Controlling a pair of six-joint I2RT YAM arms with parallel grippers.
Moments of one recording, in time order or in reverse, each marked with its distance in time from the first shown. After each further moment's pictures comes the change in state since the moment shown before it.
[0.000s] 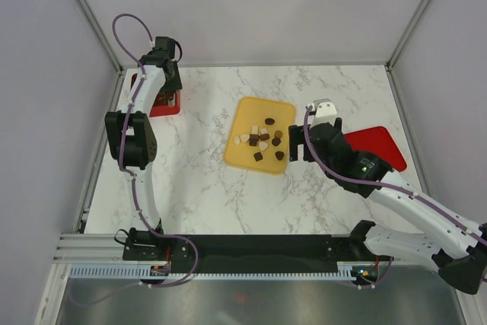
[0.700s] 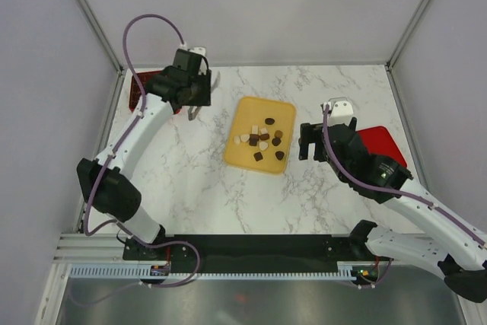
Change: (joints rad) left arm -0.256 -0.524 -0.350 0.026 0.070 0.019; right arm 0.000 -0.079 0.051 -0.084 0.039 0.011
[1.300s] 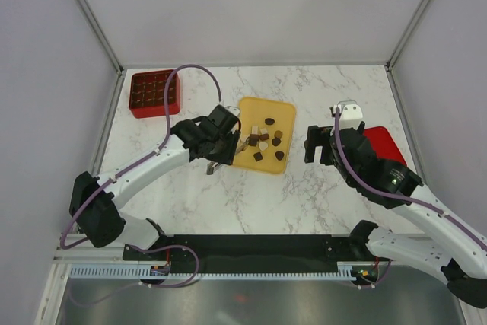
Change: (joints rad) left arm -0.426 -0.237 -0.472 -0.031 0.033 -0.157; right arm 0.000 -0.068 0.005 -0.074 0.008 0.035
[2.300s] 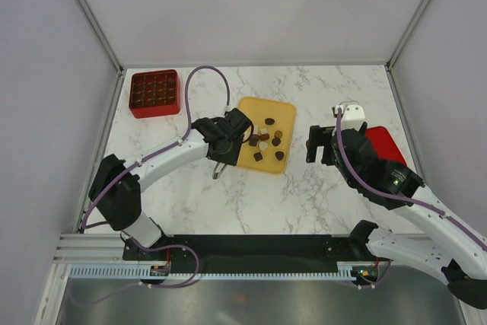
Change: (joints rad) left arm -0.032 0.162 0.026 -0.018 -0.122 -0.066; right arm 0.000 -0.013 0.000 -0.008 0.018 0.002
